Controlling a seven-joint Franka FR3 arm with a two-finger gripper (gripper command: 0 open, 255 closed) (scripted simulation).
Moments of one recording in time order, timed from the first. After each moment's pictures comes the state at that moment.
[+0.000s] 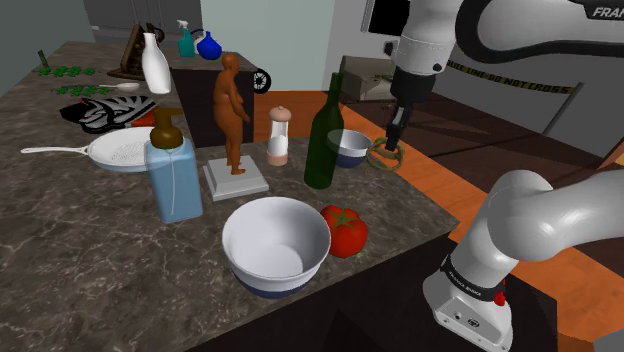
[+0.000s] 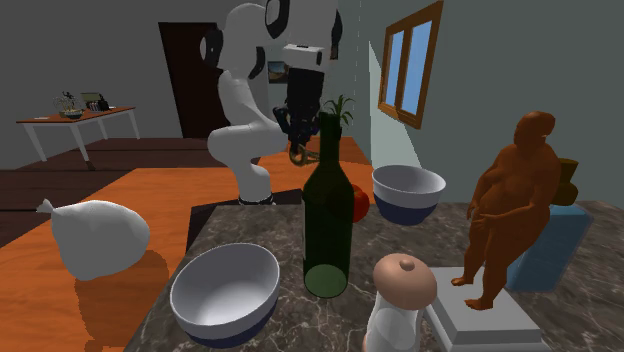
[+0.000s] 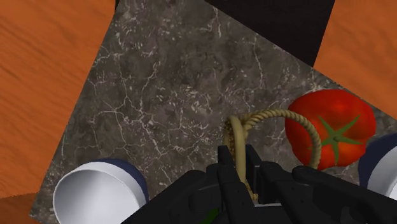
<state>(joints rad) 0.09 -0.88 0.21 -2.51 0.01 1.64 0.00</state>
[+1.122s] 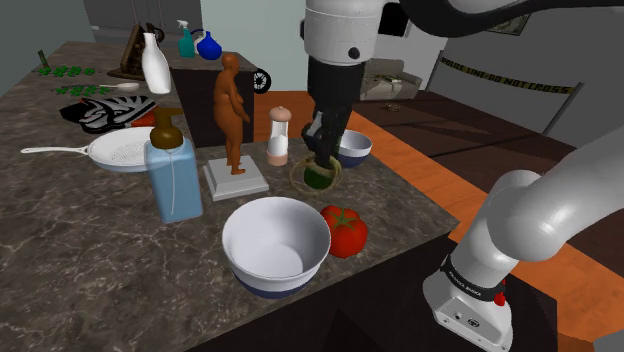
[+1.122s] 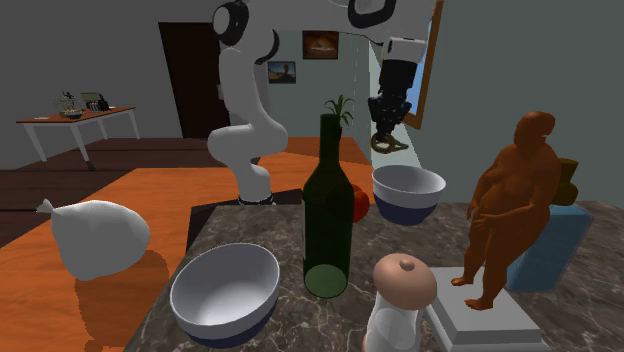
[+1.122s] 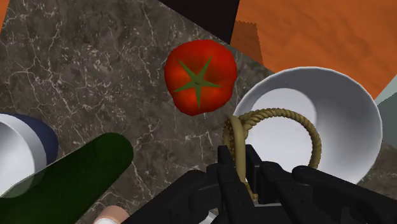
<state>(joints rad) 0.09 -0.46 0.59 -2.11 0.10 1.65 0.39</state>
